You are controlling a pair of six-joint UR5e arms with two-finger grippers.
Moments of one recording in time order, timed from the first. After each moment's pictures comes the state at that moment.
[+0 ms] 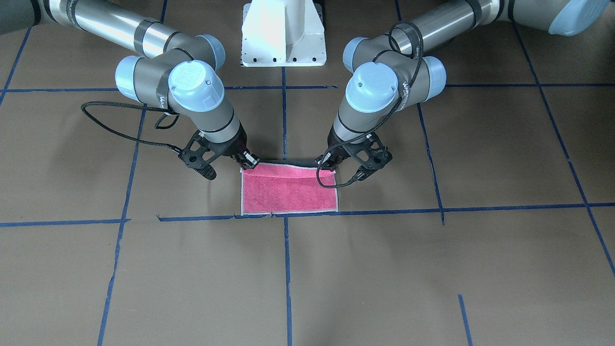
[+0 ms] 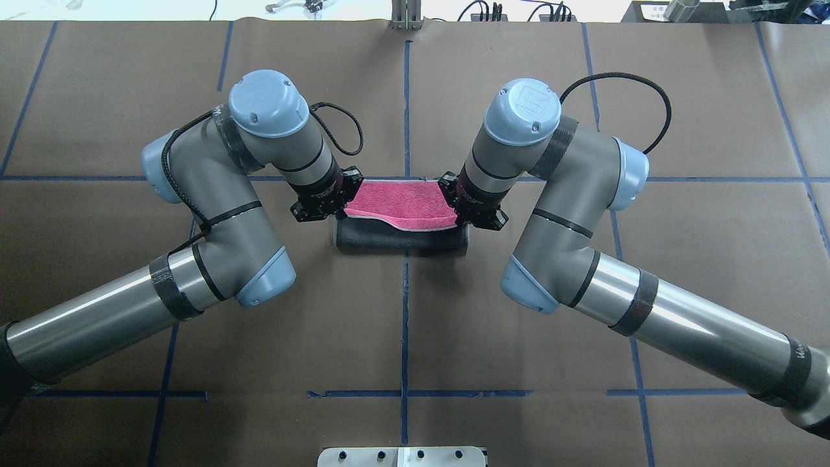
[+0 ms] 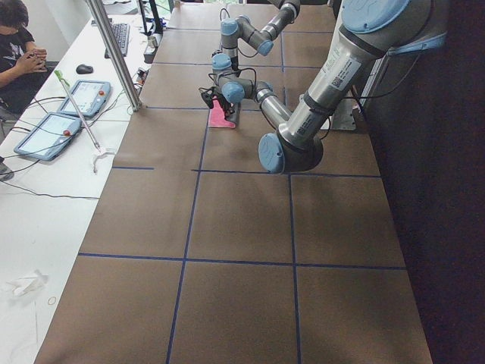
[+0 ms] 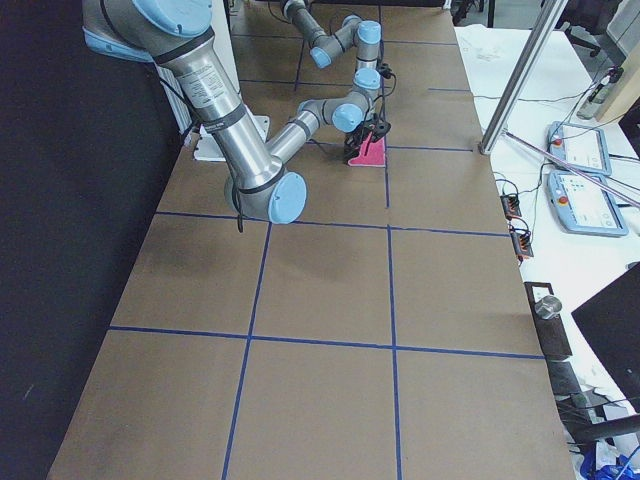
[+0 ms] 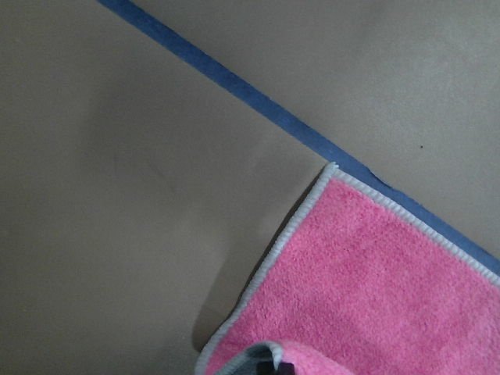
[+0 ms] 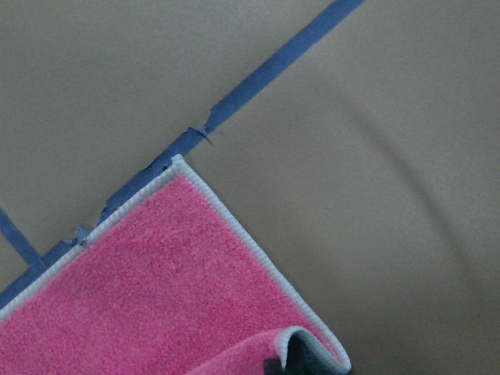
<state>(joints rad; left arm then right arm) -0.65 -2.29 -1.46 -1.78 -2.06 -1.77 0.64 -0.89 1.49 -1.39 2.06 1.84</state>
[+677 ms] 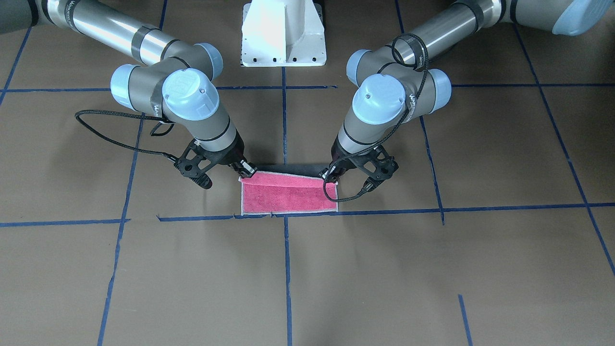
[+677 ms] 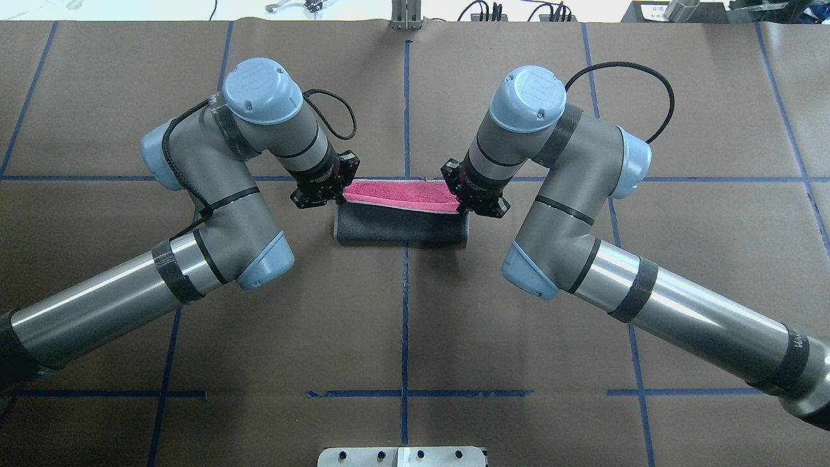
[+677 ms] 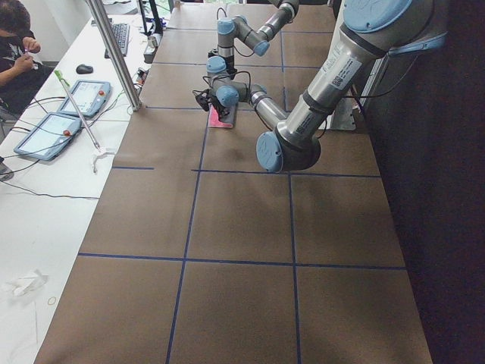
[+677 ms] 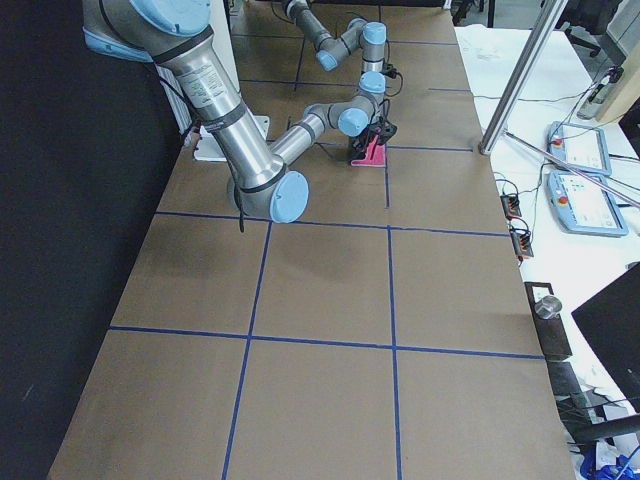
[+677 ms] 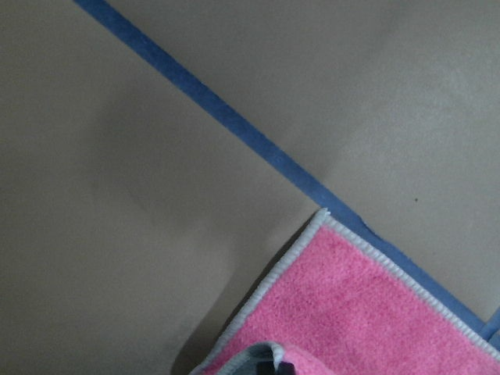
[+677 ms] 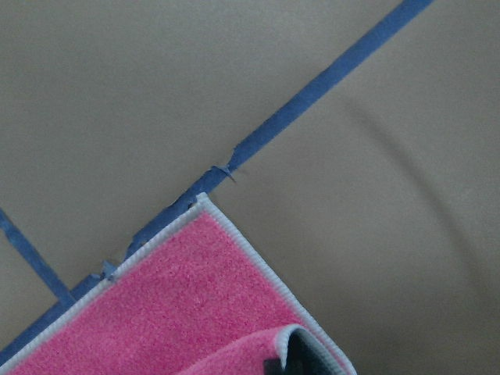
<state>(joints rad) -0.69 -2.31 -1.40 -1.84 -2.06 -1.82 0.67 -0.87 1.46 -1.36 2.07 1.84</state>
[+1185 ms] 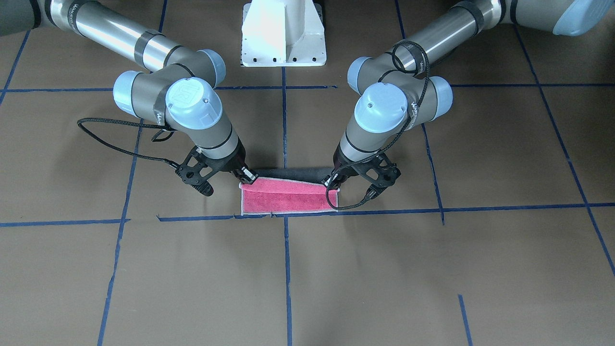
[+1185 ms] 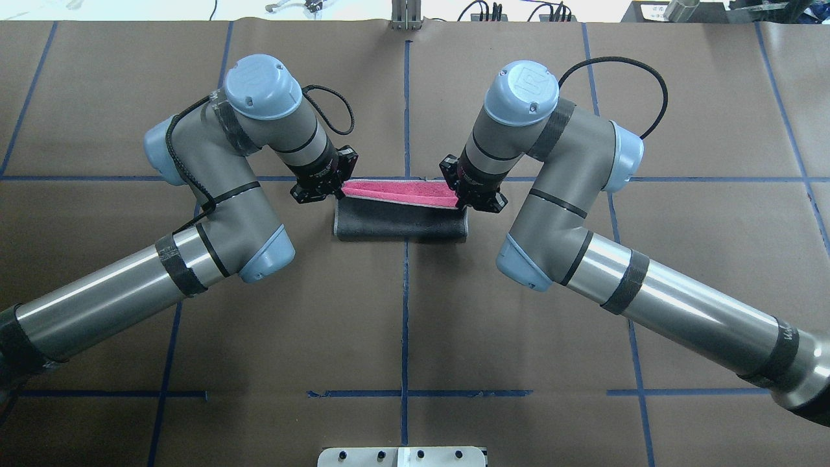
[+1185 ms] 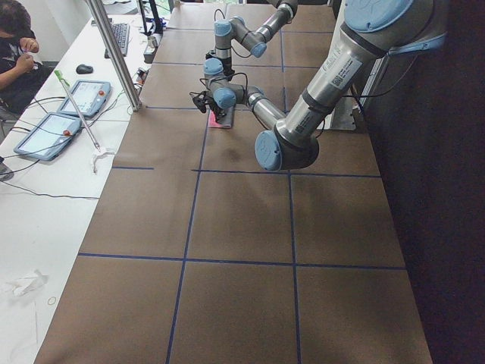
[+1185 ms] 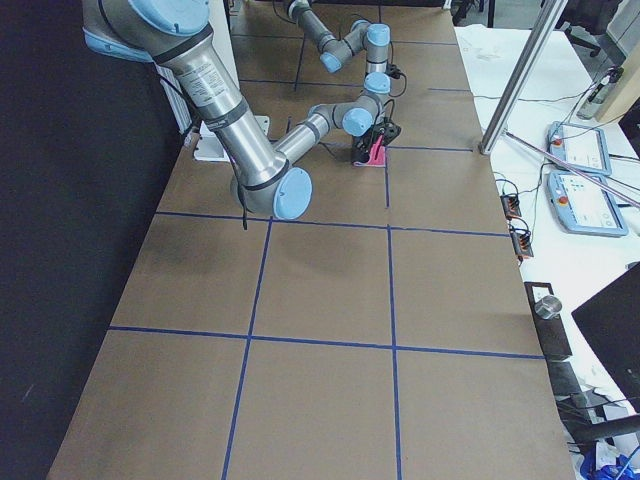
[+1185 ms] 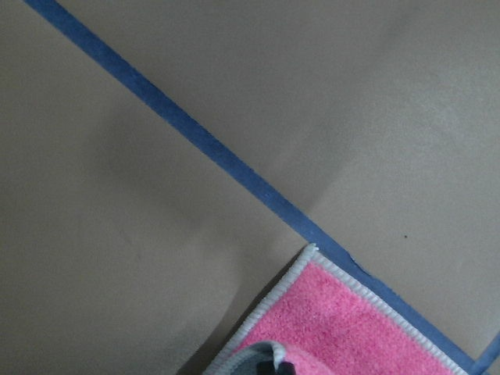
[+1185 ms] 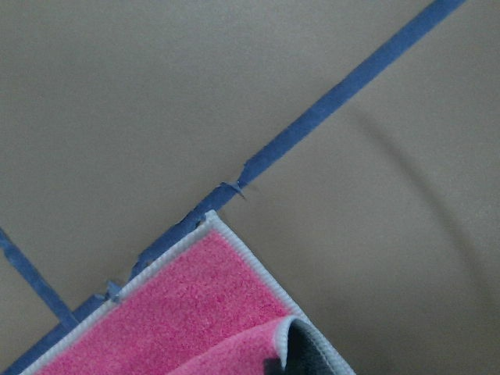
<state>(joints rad) -0.69 -2.32 -1.36 -1.87 -2.06 -1.83 0.67 -0.84 1.41 -1.36 2.07 1.83</state>
